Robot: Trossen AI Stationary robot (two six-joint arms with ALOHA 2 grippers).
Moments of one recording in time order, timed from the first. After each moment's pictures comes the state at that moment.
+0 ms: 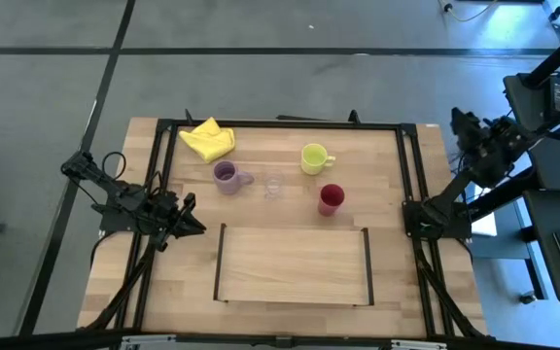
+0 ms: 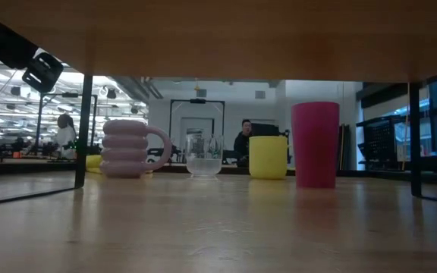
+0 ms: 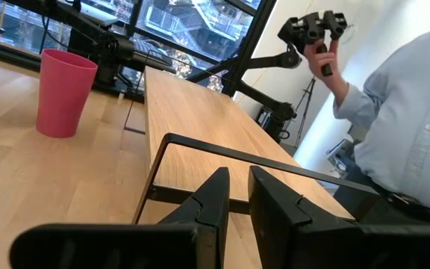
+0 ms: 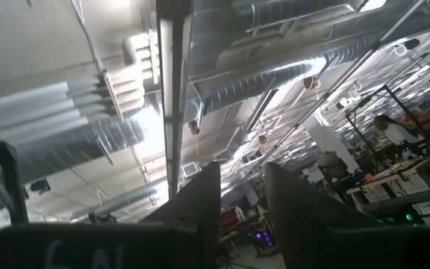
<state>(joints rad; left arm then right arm) -0.53 0.02 0.01 0.04 -0.23 -0.41 0.80 0.05 0.53 0.84 0.90 -0.60</state>
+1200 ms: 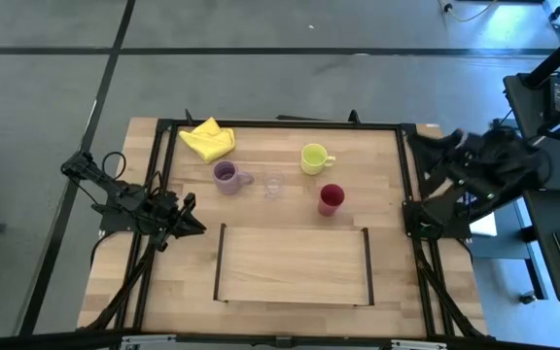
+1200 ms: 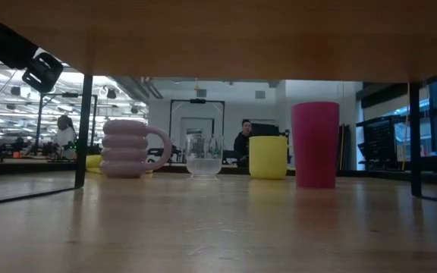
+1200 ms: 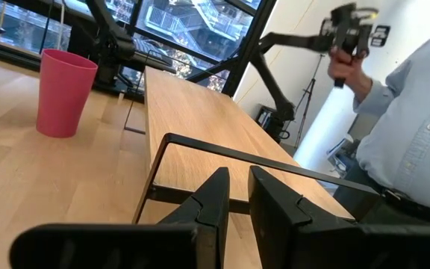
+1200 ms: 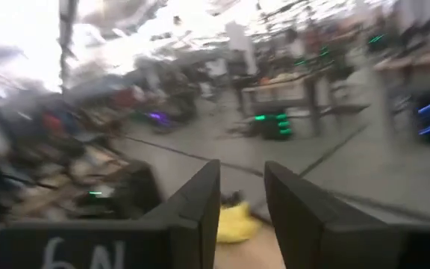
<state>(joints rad) -0.53 0.02 0.01 0.04 -0.23 -0.41 0.80 0.59 0.86 0.39 1.42 -0.37</state>
